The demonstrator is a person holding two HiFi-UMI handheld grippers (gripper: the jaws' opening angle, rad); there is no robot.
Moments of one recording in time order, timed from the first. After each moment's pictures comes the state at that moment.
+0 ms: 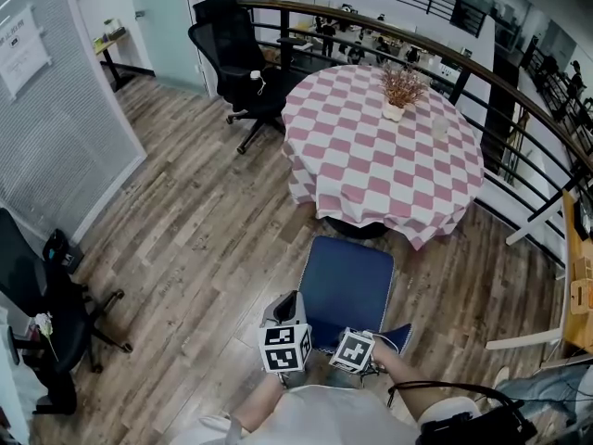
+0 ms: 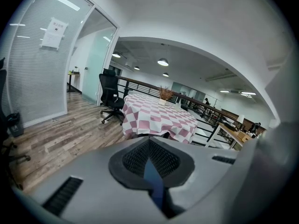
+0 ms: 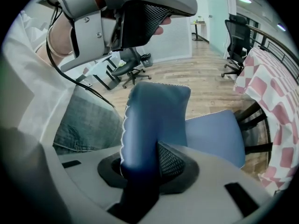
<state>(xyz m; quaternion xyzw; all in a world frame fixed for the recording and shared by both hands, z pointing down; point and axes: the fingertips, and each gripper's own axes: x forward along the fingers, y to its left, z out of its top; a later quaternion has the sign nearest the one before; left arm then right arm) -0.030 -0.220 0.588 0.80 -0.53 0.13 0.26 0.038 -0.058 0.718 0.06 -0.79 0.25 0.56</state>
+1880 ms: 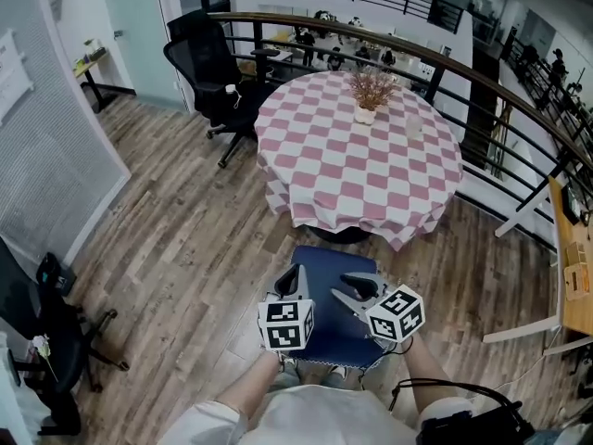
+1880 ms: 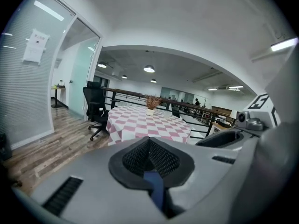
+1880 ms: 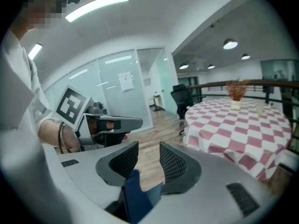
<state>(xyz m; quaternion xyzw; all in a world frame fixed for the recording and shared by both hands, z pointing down) 0.049 -0.279 0.523 0.84 -0.50 0.11 0.18 0.121 -0.227 0.528 0.36 -0.90 0.19 0.17</state>
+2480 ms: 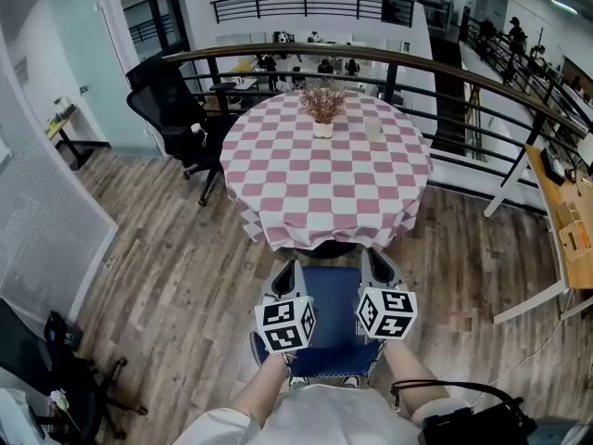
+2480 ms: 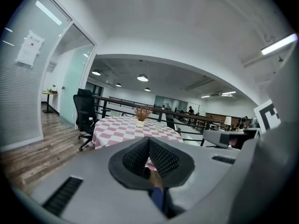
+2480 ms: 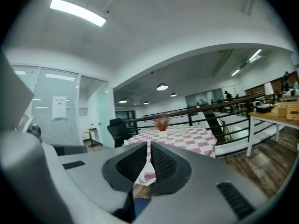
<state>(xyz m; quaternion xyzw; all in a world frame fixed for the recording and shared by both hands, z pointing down) 0.119 -0.297 0.472 0.86 -0.48 0.06 0.15 0.277 -0.258 0.458 0.73 -0.67 0.12 -0.01</state>
